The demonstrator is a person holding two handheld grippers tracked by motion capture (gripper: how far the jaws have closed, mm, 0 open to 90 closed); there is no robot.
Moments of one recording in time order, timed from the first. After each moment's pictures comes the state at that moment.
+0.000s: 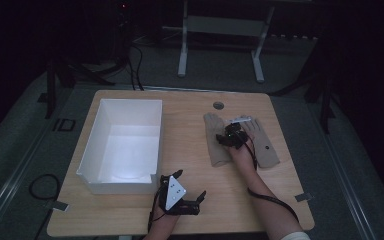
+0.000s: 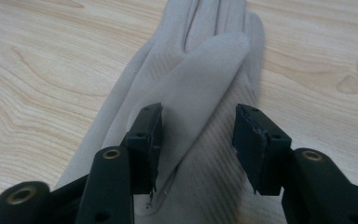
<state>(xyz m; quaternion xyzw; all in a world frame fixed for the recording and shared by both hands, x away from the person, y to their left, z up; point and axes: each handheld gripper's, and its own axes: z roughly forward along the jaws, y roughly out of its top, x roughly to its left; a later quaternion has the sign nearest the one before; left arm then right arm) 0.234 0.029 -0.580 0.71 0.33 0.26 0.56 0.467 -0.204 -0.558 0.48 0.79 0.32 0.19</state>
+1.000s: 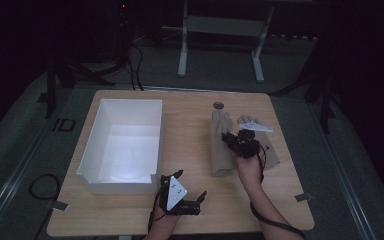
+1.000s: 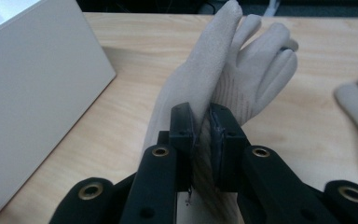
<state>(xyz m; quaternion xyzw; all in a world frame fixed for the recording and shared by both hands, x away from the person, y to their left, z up) 0.234 0.027 -0.579 0.72 0.33 0.26 0.56 0.371 -0.206 -0.480 0.49 0.73 0.43 0.19</state>
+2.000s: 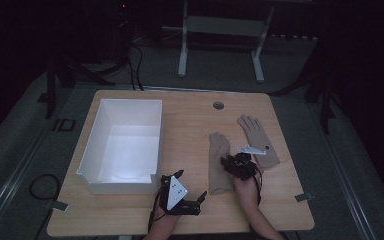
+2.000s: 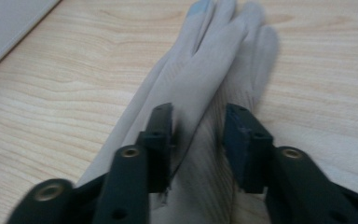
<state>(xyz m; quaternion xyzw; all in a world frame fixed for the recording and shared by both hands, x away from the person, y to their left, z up) 0.234 0.027 -0.579 0.72 0.32 0.26 0.56 0.353 -0.220 -0.562 0.53 0.74 0.38 0.17</state>
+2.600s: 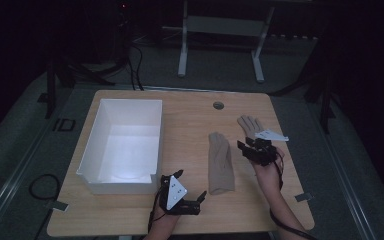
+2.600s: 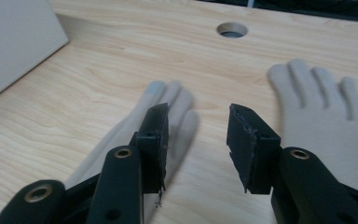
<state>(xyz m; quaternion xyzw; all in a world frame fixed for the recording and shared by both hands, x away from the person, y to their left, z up) 0.235 0.027 -0.579 0.71 0.33 0.26 0.56 0.371 -0.265 -0.499 0.46 0.75 0.40 0.24</state>
